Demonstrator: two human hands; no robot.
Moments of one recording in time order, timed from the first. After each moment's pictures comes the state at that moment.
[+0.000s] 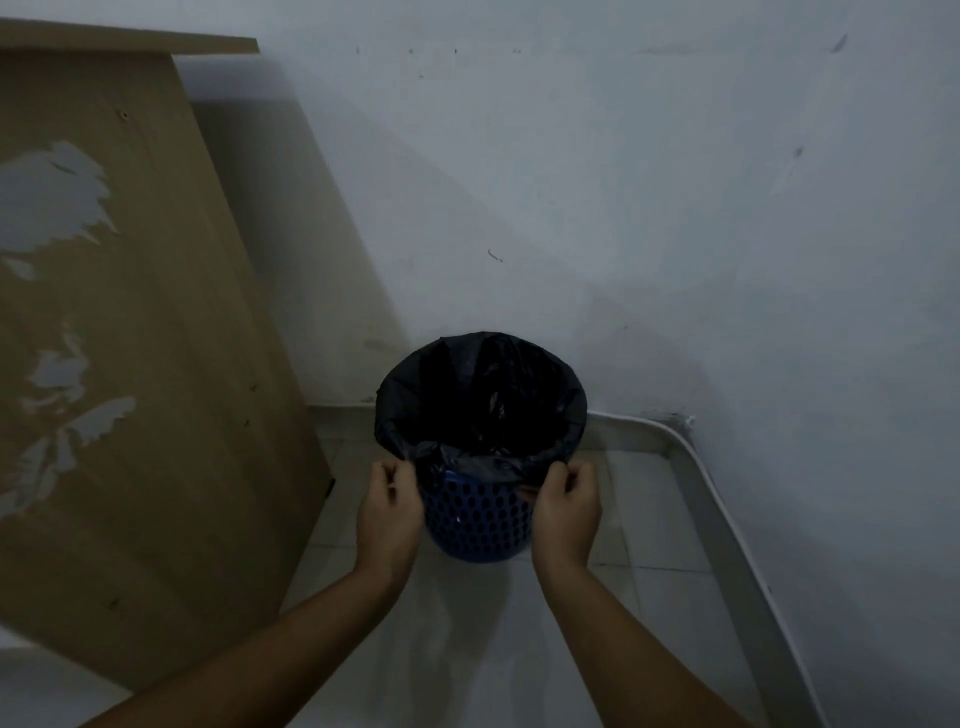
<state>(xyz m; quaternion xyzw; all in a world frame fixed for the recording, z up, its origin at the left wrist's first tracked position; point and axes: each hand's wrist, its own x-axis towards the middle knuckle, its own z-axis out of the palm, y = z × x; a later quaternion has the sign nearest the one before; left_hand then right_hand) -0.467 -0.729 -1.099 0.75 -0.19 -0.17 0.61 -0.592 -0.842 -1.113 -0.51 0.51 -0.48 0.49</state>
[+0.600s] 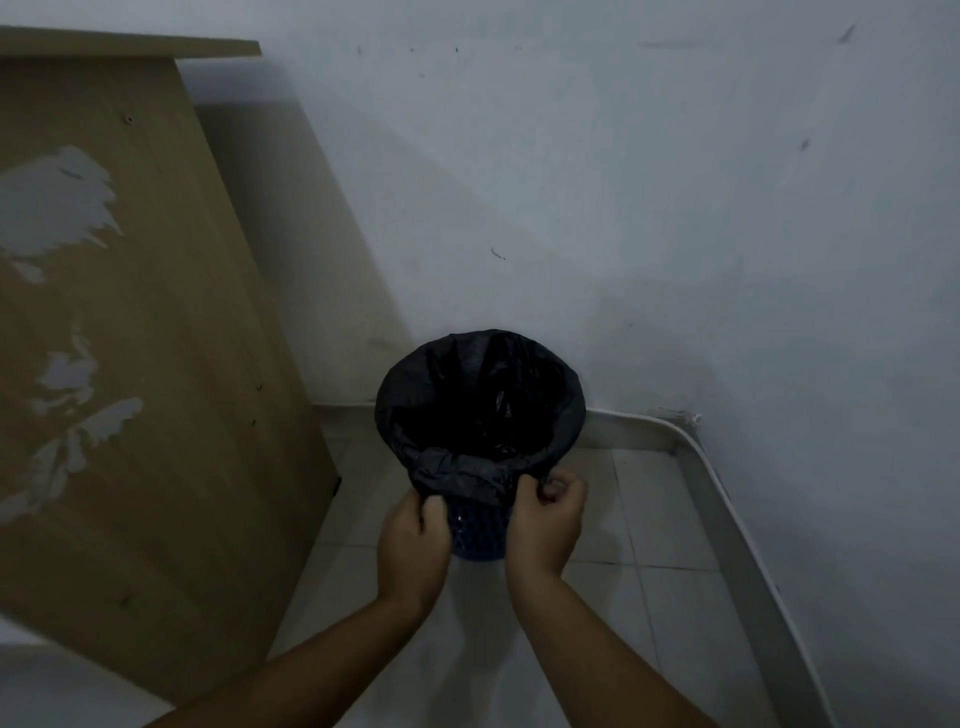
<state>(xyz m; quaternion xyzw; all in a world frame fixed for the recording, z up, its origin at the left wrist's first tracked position) -0.489 -0.720 -1.125 0.78 -0.25 -0.12 0.56 -0.570 -0.815 -1.121 -0.44 0.52 -0.50 0.53</state>
